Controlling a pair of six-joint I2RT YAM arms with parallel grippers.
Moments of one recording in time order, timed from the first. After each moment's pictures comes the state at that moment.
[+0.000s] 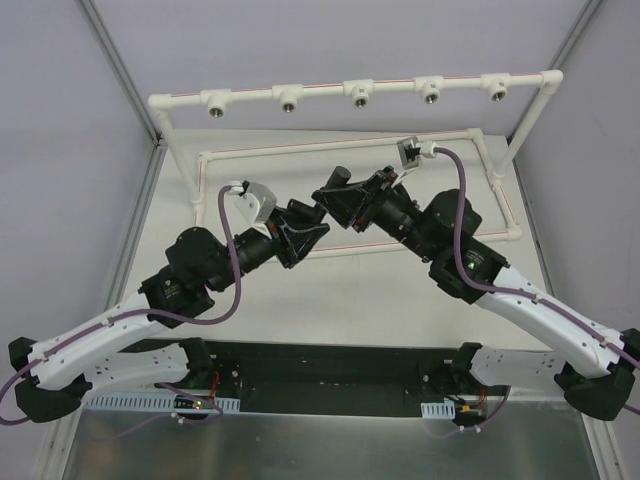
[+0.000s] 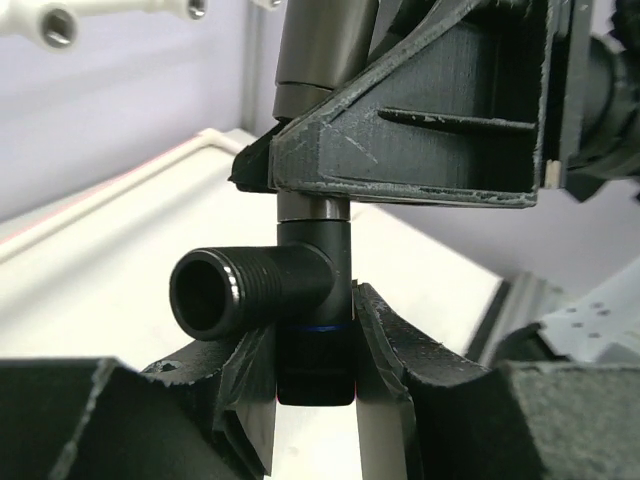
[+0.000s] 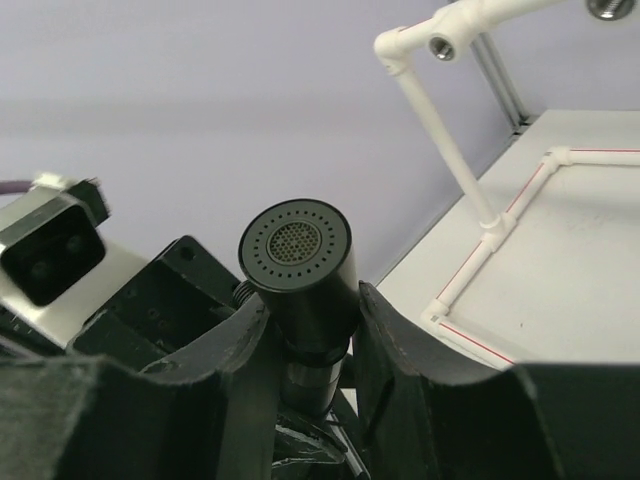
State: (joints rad) left arm -1.03 0.82 0.94 0.04 -0.06 -0.22; right arm 0.97 1.07 1.16 0.10 -0.02 0.67
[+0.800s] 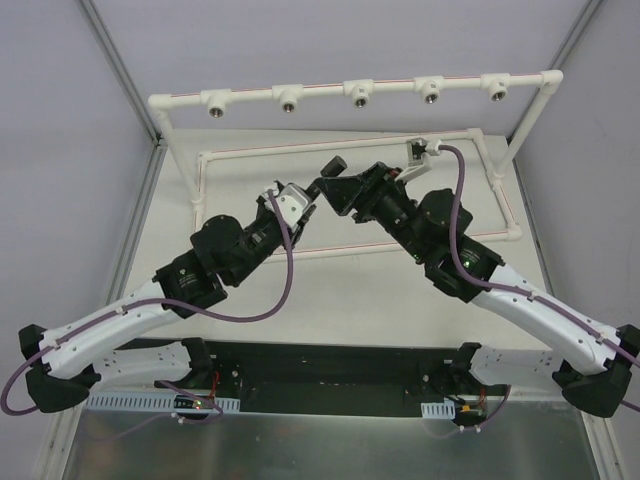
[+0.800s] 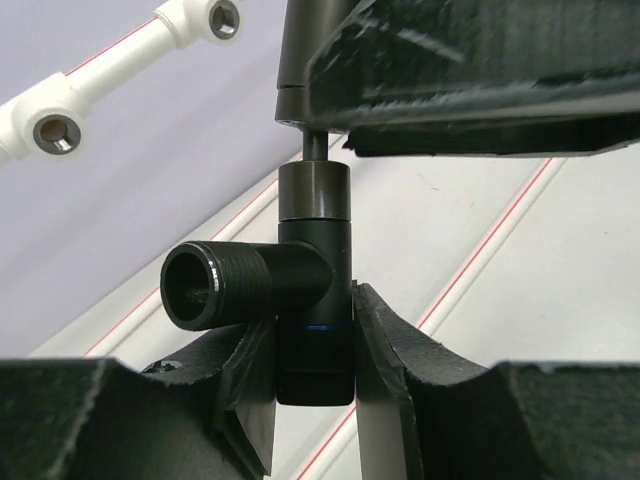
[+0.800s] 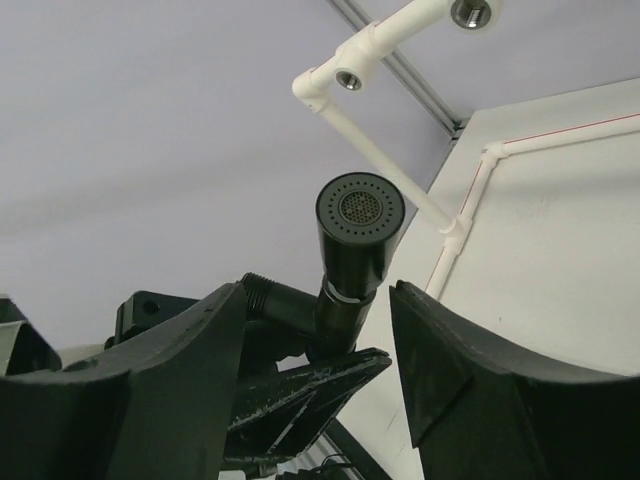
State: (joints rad) left arm -1.05 0.96 1.03 -0.06 -0.35 0.31; right arm 0.98 1.12 1.19 0.02 0.24 0.80
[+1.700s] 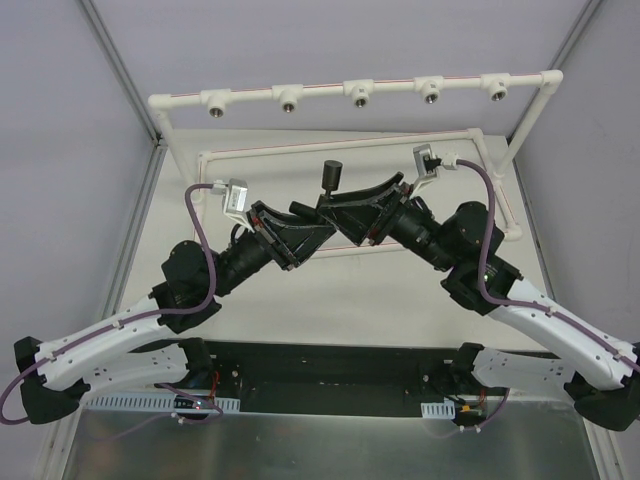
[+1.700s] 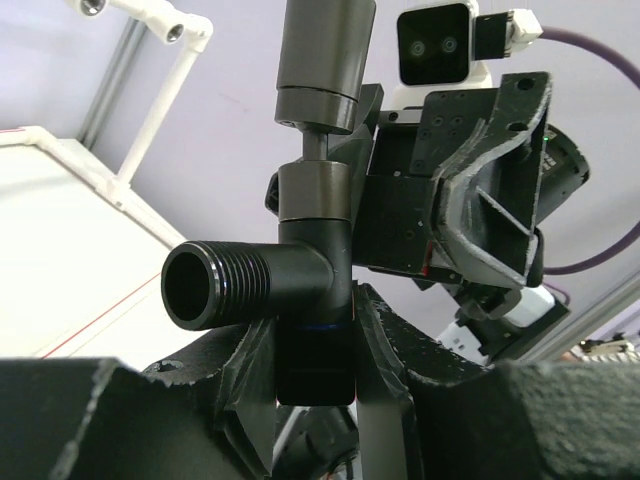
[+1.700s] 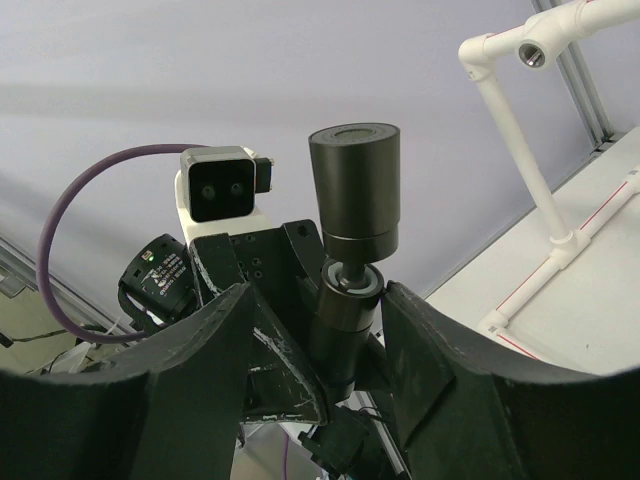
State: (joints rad) left arm -1.05 0.80 0.82 0.32 -0.04 -0.65; right arm 0.98 0.98 1.09 0.18 -0.11 0.71
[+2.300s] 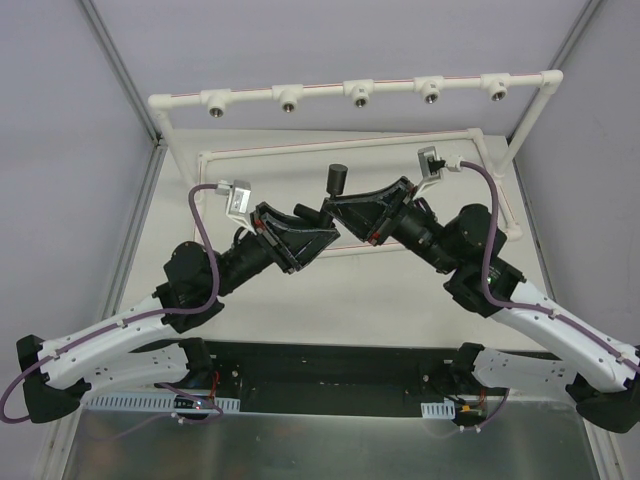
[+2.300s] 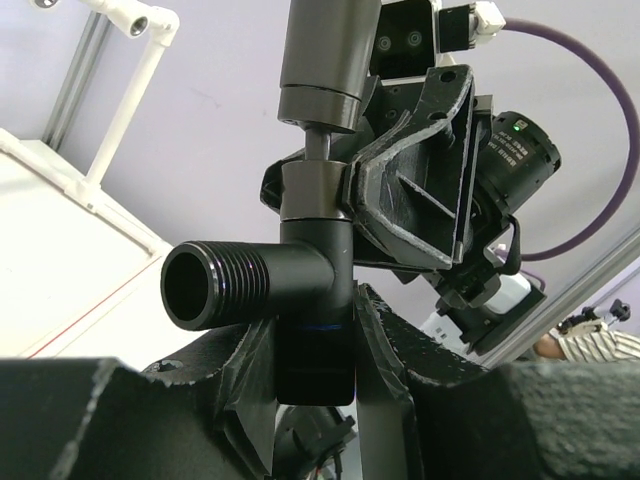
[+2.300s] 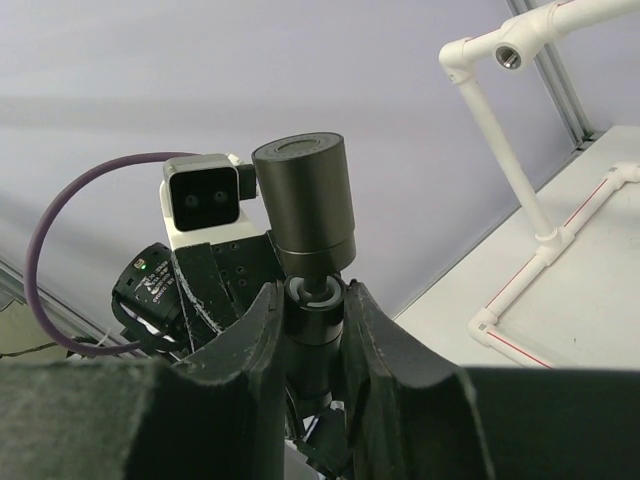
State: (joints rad) left arm -1.05 0.82 0.81 0.39 0.02 -0.69; right arm 0.98 0.96 1.08 0.16 -0.06 0.71
